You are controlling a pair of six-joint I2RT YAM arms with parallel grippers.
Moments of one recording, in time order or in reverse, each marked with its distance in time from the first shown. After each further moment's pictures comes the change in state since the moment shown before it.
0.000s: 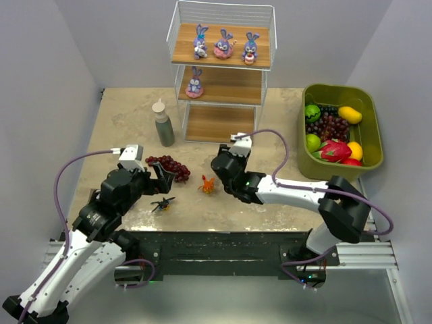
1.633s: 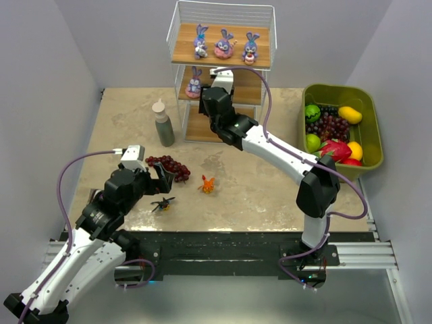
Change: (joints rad) left arm 0.000 0.015 -0.033 0.018 -0.037 0.008; right arm -0.213 0.302 0.842 -0.233 -0.275 -0.387
